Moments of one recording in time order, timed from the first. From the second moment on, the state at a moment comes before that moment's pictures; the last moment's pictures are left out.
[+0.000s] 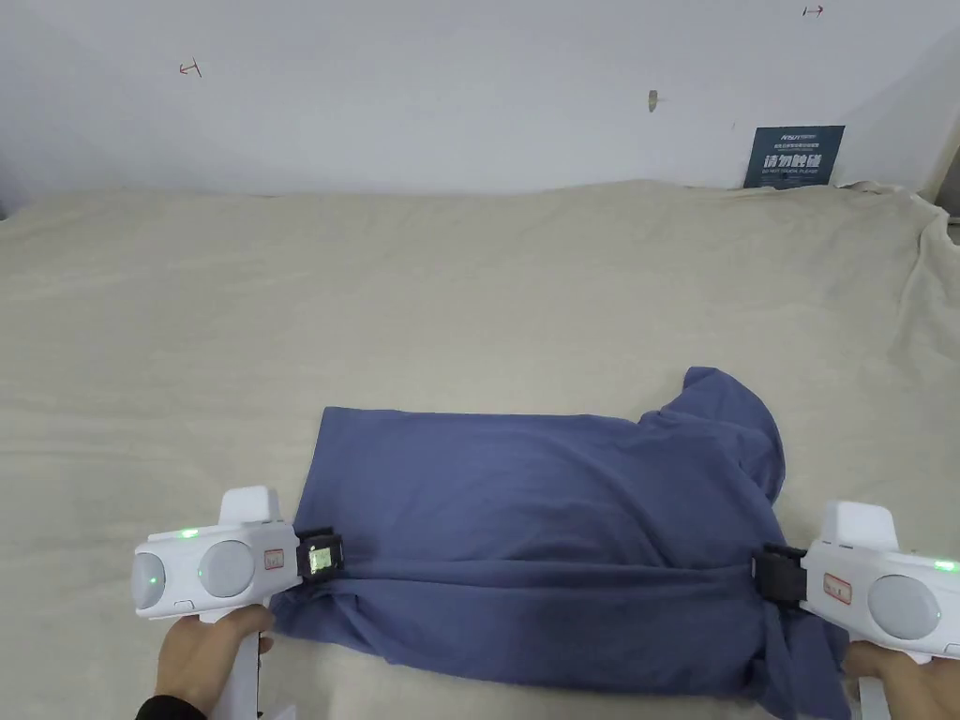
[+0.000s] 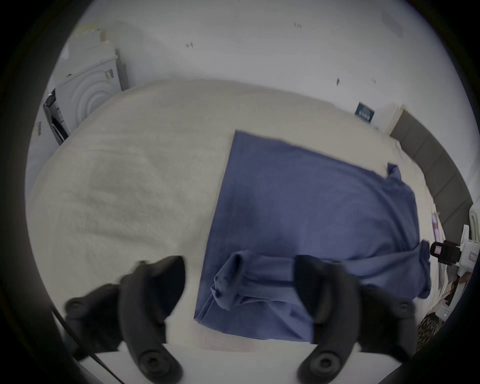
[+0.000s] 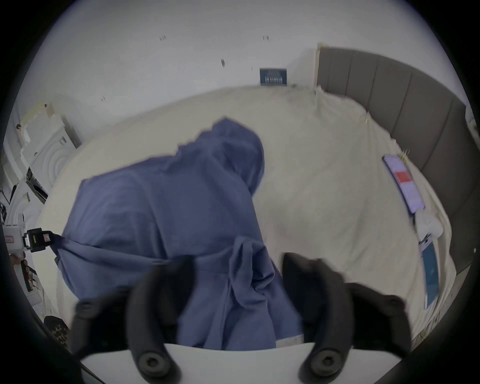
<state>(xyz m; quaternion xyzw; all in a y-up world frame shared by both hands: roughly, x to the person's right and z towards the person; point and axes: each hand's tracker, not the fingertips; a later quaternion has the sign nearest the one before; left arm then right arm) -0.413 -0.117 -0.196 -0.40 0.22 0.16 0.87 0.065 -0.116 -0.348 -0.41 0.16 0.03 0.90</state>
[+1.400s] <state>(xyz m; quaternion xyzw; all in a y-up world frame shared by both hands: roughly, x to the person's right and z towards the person) -0.337 -0.053 -0.070 -0.24 0.21 0.08 0.94 0.097 -0.016 -0.185 -0.18 0.17 0.03 0.97</state>
